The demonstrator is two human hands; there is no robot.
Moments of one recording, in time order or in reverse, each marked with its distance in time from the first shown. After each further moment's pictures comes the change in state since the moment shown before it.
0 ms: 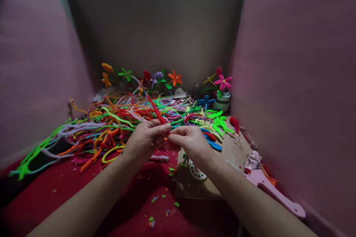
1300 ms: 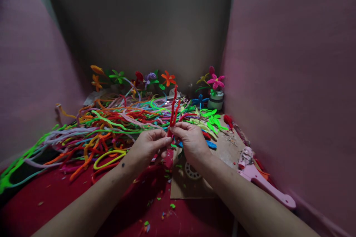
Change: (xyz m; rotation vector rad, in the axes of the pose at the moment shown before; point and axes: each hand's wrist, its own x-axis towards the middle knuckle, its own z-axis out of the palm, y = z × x) left_hand -0.008 -0.007 0.011 0.332 -0.093 -0.120; right_hand 0.010 0.017 -0.005 0.321 0.236 -0.040
